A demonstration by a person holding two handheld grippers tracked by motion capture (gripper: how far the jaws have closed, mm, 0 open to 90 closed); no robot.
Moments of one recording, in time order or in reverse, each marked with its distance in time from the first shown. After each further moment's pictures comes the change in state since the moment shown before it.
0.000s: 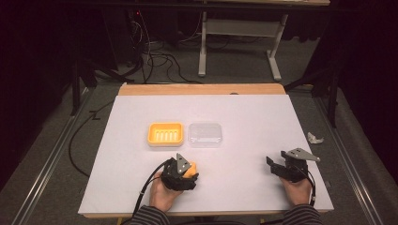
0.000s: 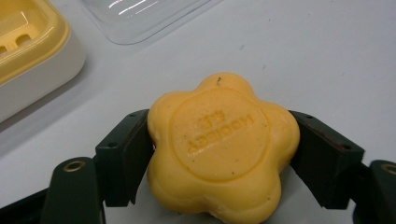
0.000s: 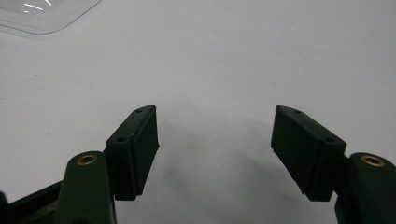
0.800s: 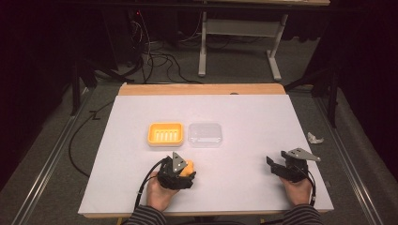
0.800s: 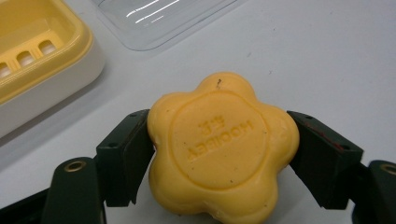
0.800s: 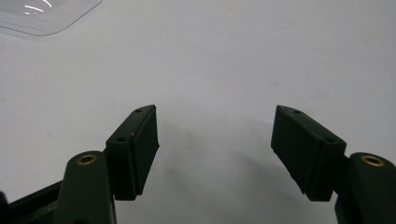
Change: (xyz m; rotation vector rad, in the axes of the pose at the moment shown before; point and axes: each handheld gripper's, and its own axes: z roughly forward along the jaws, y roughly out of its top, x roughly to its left) left arm 0.006 0.009 -0.009 -0.015 -0.011 -0.015; right arm -0.001 0.000 0.000 -0.001 0.002 0.005
